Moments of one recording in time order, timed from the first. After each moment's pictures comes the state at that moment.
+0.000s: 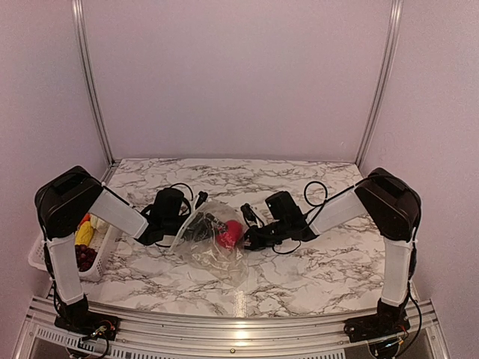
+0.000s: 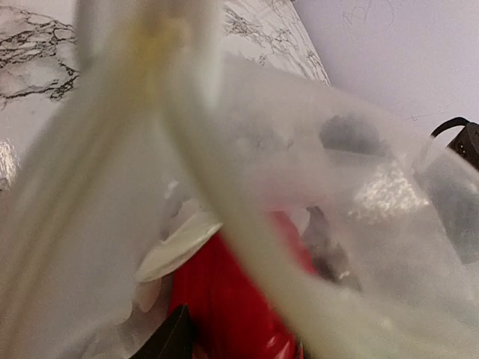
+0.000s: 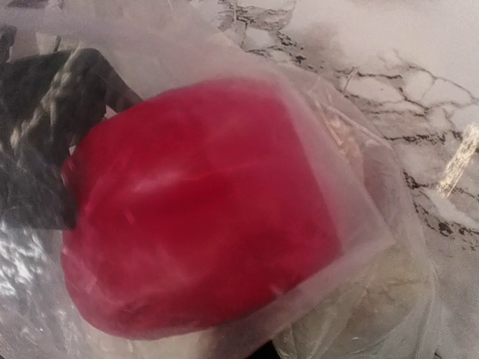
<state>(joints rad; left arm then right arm) -0.68 1.95 0.84 0.60 0.51 -0.77 0.74 2.02 1.02 0.25 -0.56 0.48</state>
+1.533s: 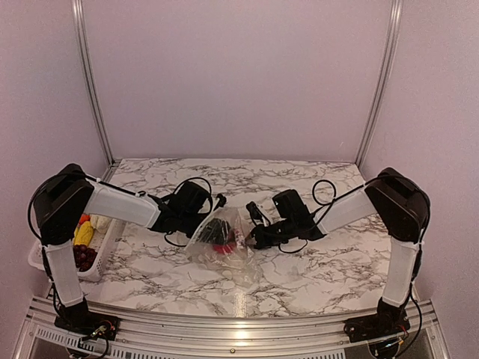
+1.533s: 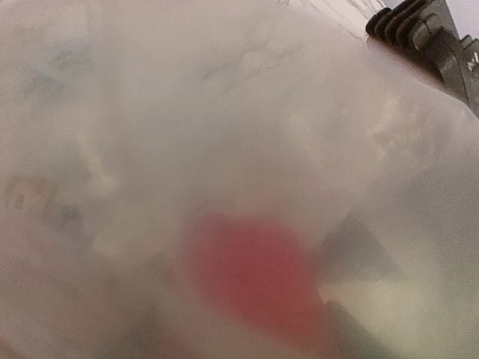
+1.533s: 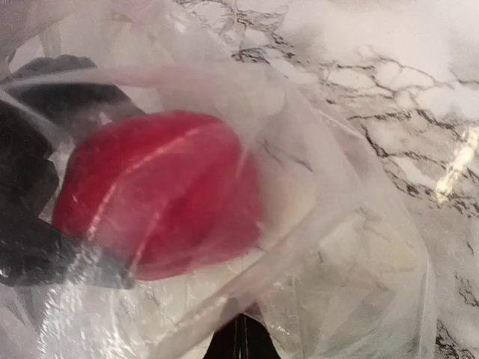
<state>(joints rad) -0.81 1.93 1.09 0.02 0.28 -0.48 0.71 1.96 0.97 0.24 -0.59 0.45</state>
